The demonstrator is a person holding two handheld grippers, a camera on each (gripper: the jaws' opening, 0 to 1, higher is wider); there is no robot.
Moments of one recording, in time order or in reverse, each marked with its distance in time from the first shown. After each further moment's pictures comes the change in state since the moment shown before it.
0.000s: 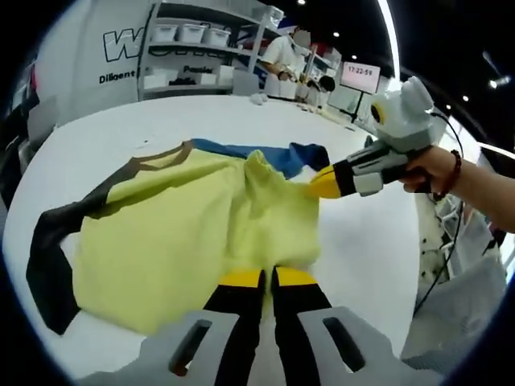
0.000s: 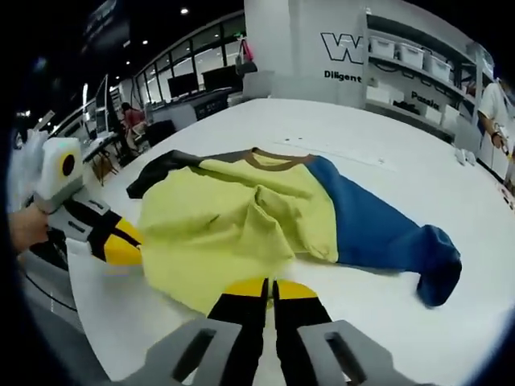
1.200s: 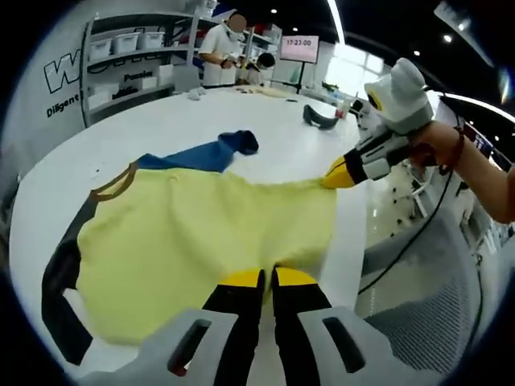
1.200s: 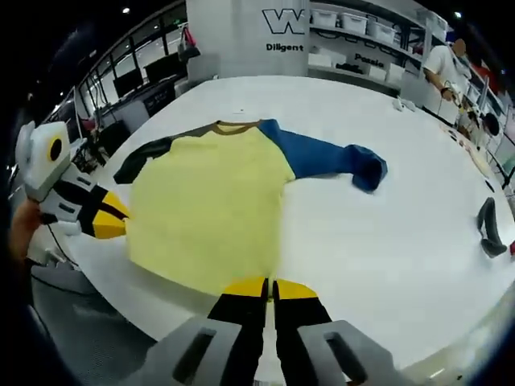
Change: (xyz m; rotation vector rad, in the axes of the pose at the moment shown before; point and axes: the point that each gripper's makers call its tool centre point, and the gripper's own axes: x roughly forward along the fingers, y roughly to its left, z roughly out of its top) left arm -0.041 -0.082 -0.024 0.244 0.155 -0.205; right arm -0.114 0.018 -0.095 0.222 0.197 -0.257
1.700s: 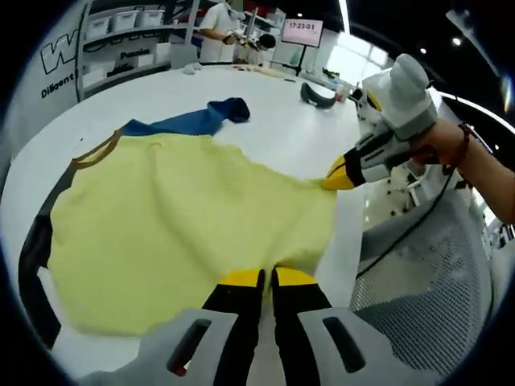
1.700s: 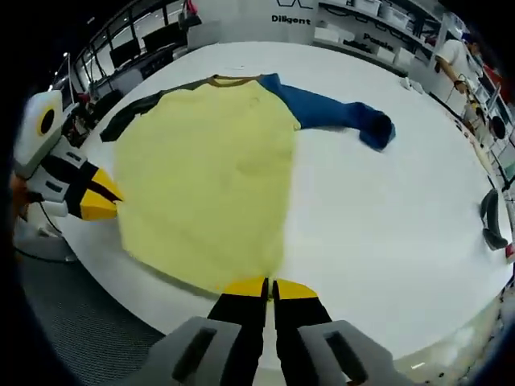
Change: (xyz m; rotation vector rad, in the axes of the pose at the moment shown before) left arm 0.027 -0.014 -0.037 -0.047 0.085 -0.025; right arm 0.027 -0.005 -0.052 -0.056 0.143 -0.023
